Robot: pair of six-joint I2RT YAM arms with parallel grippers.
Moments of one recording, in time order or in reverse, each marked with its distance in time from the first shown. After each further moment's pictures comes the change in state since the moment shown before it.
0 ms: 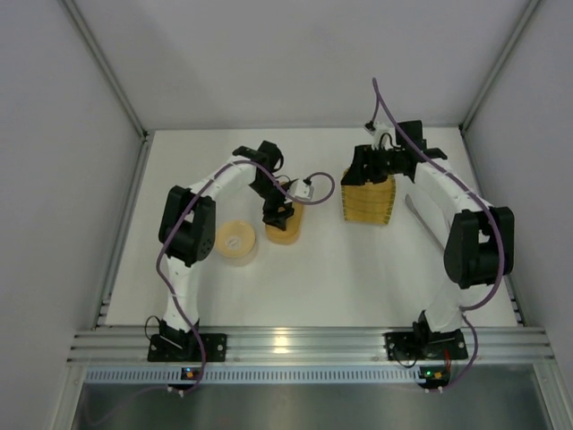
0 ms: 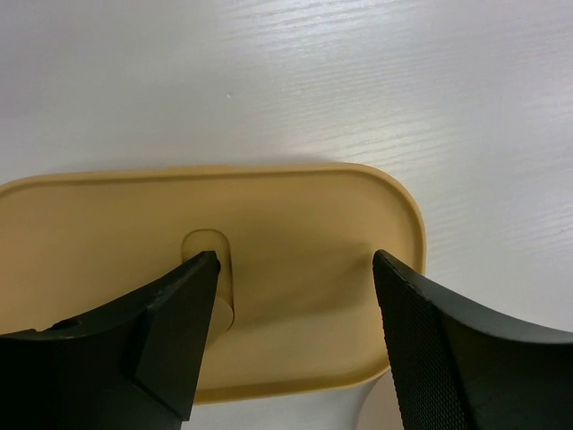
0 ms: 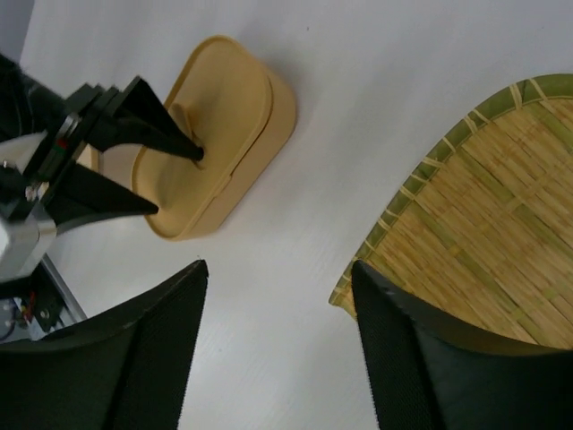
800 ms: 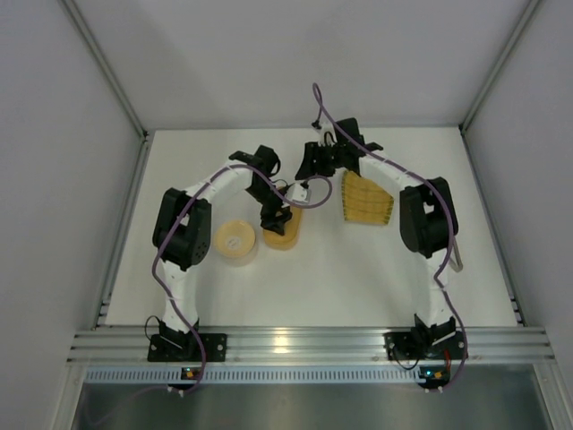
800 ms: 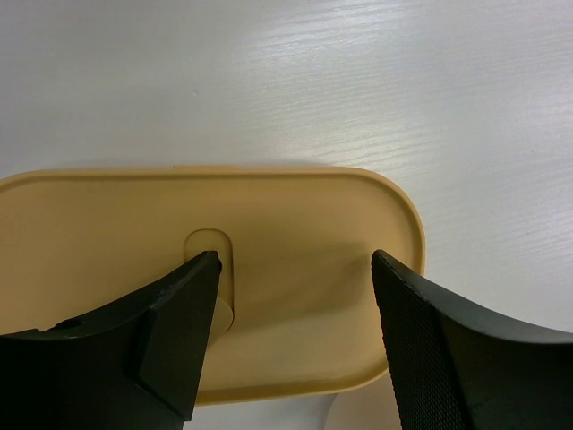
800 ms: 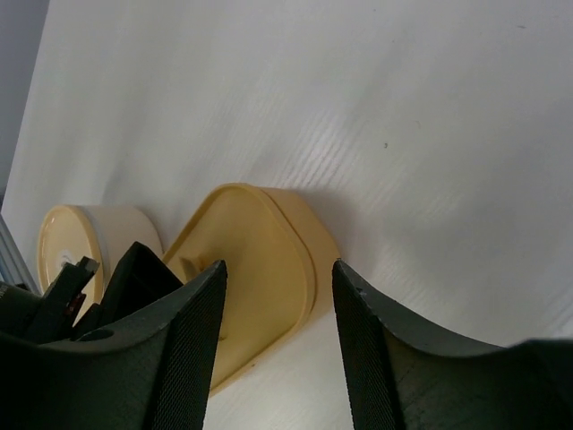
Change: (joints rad) left arm -0.001 -0.061 -0.099 0.031 0.023 -0.023; right arm 0.249 0.430 0.342 0.177 0.116 0.233
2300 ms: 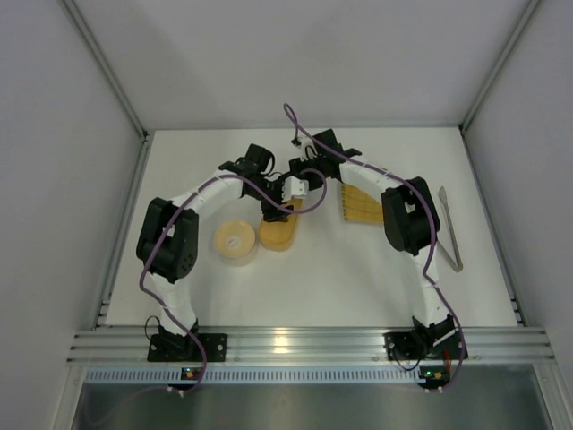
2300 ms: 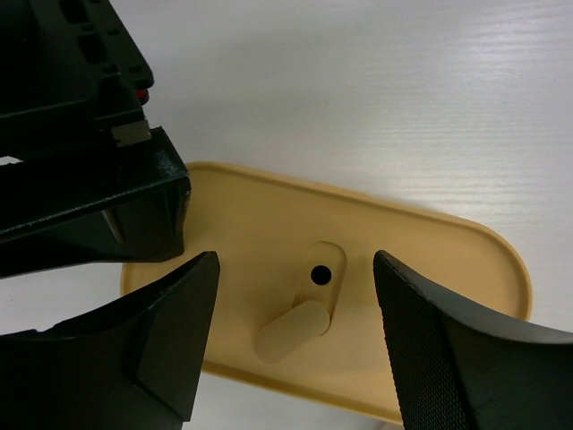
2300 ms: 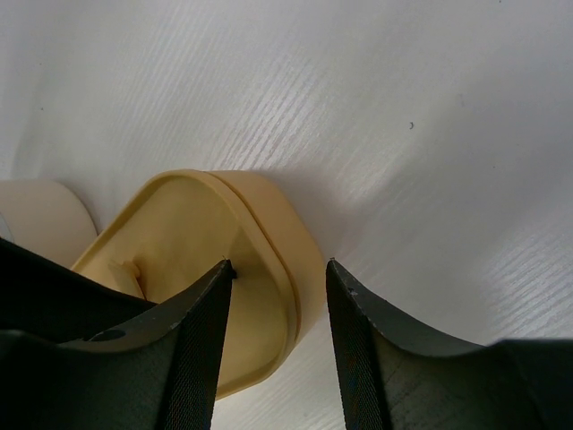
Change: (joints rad) left arm 0.011 -0.169 -0.212 0.409 -0.069 -0.179; right arm 0.103 0.111 0.079 -0.108 0.119 -0.131
